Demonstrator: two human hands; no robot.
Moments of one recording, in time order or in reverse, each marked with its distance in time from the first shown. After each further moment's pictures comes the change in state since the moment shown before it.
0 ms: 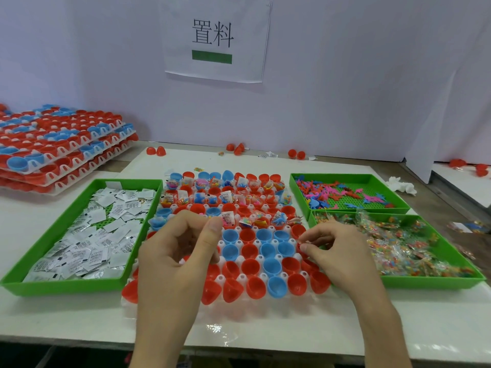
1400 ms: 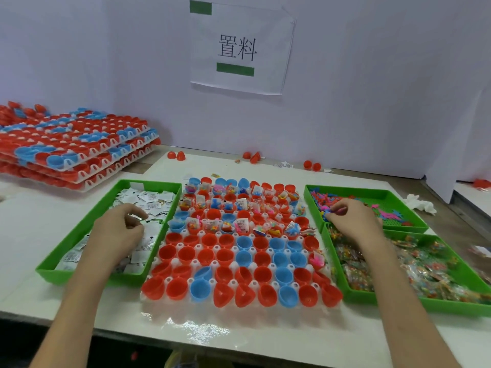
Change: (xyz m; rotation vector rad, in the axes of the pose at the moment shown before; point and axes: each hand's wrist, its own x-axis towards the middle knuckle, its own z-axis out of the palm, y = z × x) left_hand 0.098 -0.088 -0.105 0.718 0.002 -0.401; right_hand 0.111 0.028 -0.003 -0.359 -0.044 0.203
